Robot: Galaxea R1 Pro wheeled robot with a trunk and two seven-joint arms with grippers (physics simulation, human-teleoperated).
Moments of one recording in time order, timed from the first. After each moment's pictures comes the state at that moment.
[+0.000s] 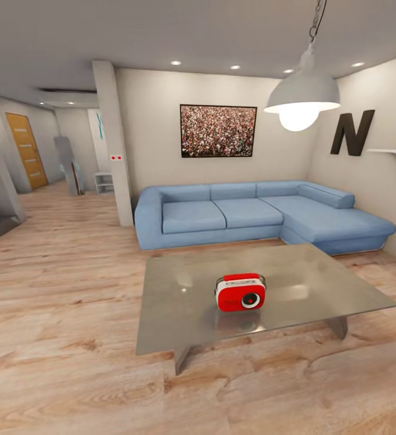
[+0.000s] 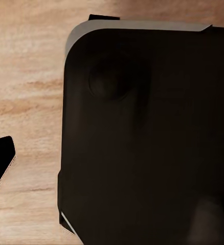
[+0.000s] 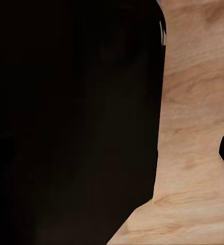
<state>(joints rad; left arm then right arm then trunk) 0.00 0.01 0.04 -0.04 0.06 -0.04 -0.01 0.00 0.00 0.00 0.00 0.00 0.00 -0.01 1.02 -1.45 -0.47</state>
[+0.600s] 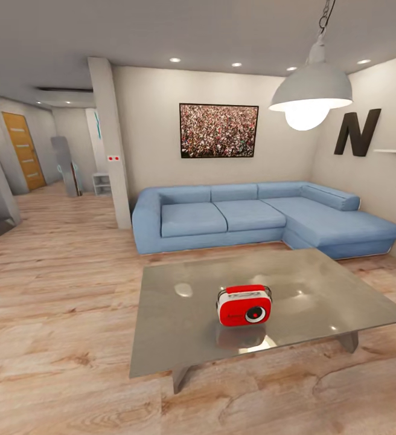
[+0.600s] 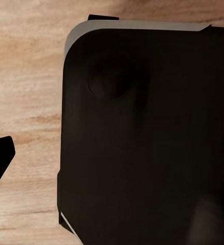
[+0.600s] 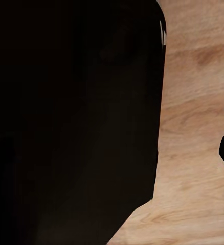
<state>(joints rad) 0.00 0.00 0.03 -0.04 0.06 -0.04 -0.01 0.00 0.00 0.00 0.00 0.00 0.00 -0.01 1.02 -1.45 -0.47</state>
